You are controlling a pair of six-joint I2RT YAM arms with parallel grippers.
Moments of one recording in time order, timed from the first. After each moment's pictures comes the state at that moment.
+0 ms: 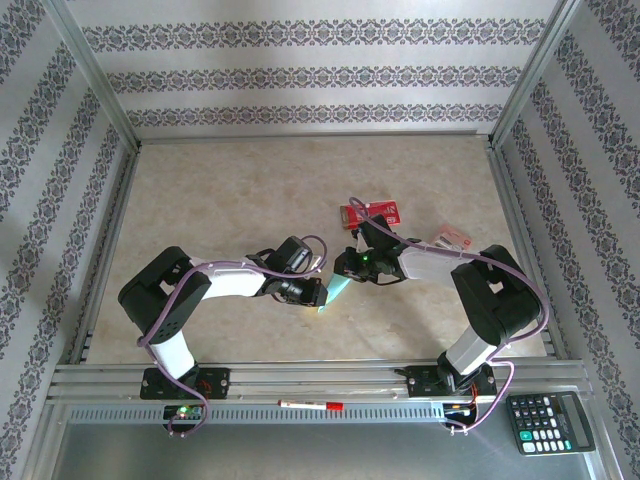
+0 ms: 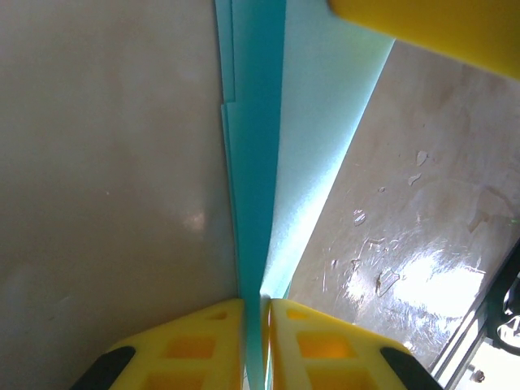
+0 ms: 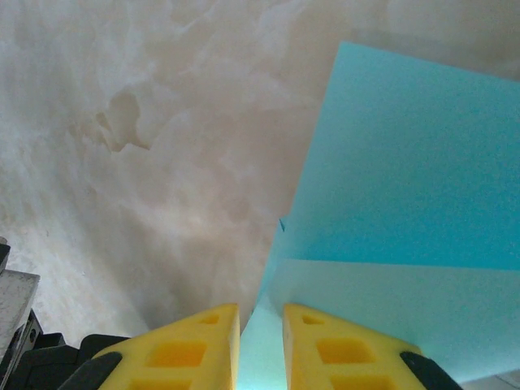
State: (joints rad) left arm -0.74 1.73 0.80 -0.10 0.49 -0.61; right arm 0.53 1.63 0.77 -0.16 -0.43 0.78
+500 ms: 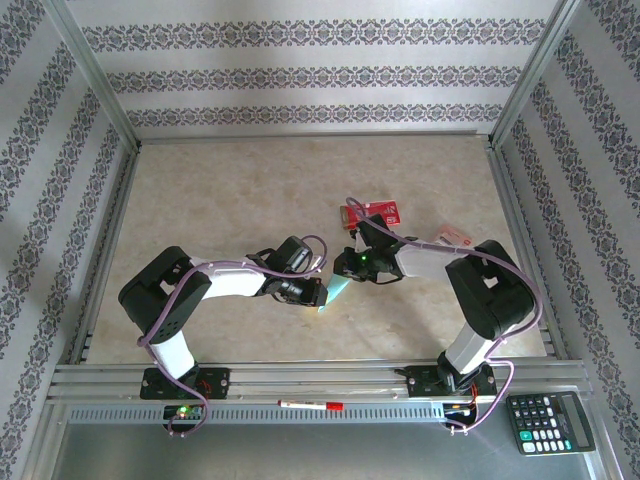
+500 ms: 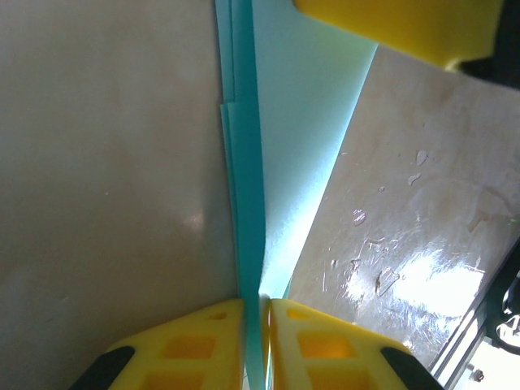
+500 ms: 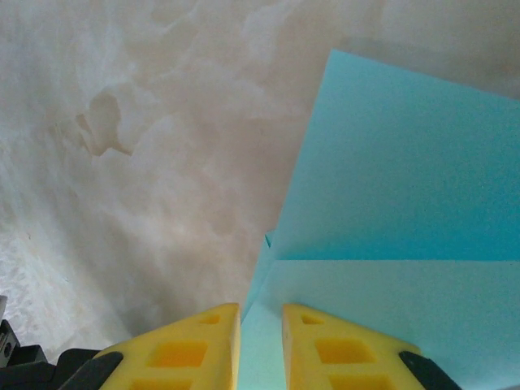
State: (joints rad) left arm -0.74 1.74 0.80 -0.10 0.49 -0.61; right arm 0.53 1.68 0.79 -0.16 -0.43 0.75
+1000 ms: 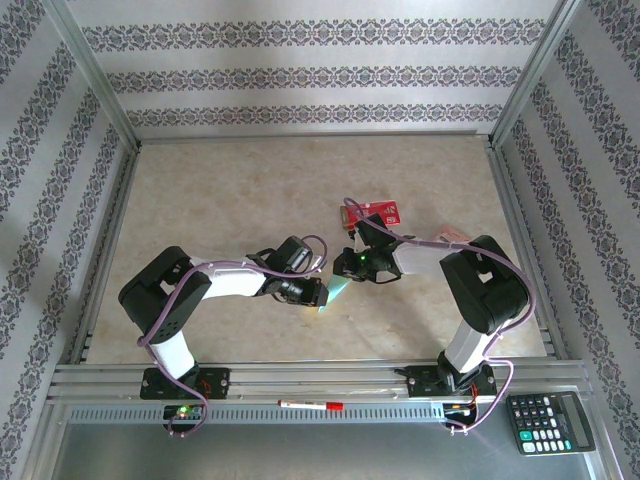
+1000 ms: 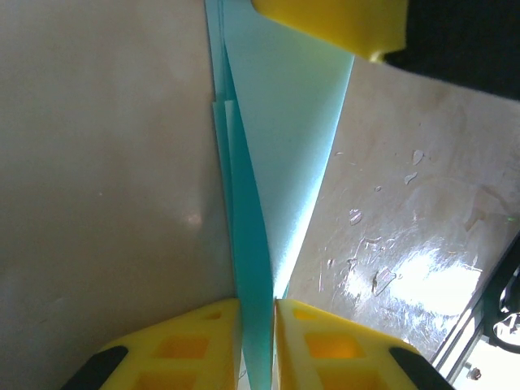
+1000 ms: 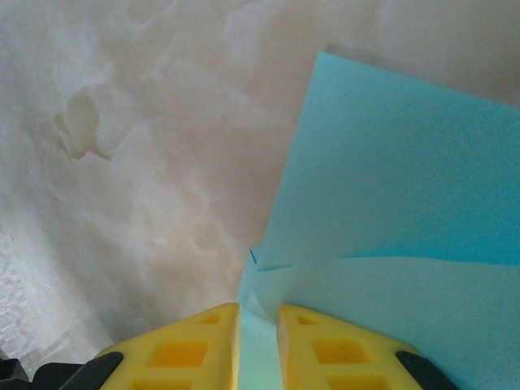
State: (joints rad) left arm -0.74 1.74 0.81 -0.10 0.50 -0.61; right arm 0.52 1.72 0.81 -0.15 -0.45 0.73
